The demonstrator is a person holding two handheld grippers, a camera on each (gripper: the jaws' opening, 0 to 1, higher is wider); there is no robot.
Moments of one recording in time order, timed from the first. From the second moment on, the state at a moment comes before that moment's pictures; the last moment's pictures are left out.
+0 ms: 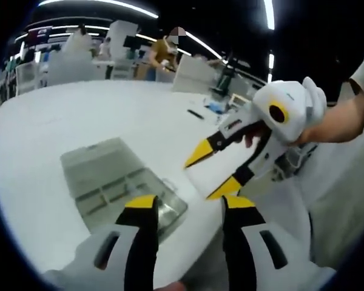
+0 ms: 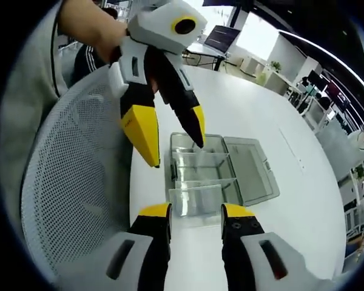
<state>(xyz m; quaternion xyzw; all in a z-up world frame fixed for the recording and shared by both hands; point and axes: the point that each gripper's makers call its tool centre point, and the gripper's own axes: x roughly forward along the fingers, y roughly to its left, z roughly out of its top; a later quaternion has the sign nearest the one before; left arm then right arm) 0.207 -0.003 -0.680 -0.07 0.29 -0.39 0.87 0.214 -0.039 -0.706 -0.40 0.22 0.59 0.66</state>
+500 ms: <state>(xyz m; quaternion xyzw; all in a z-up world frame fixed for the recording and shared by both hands) 0.211 -0.016 -0.664 -0.12 0.29 -0.39 0.86 0.212 -0.031 -0.695 -0.40 0.20 0.59 0.67</state>
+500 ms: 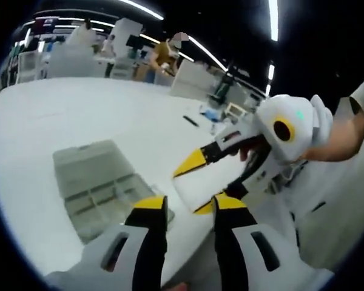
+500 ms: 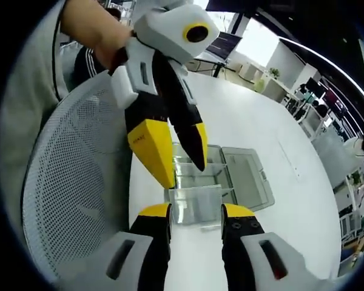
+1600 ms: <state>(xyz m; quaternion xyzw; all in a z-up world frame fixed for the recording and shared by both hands) 0.217 -0.012 -0.667 -0.18 0.32 -0.37 0.85 0.209 -0.017 -0.678 -0.40 0.17 0.59 0.68</state>
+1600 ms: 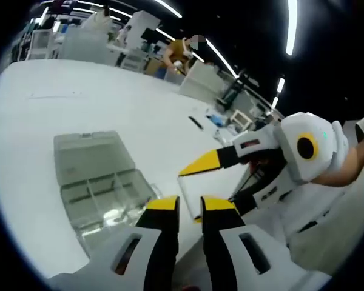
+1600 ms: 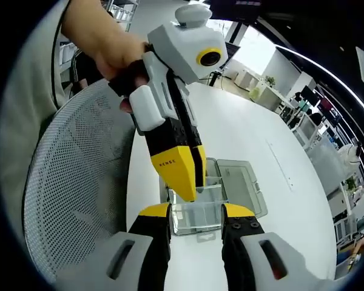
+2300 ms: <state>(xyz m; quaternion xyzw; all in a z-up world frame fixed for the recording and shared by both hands) 0.215 -0.011 -0.673 -0.21 0.34 -0.36 0.84 0.205 -0.012 -0.676 -0.40 0.16 0.59 0.68</state>
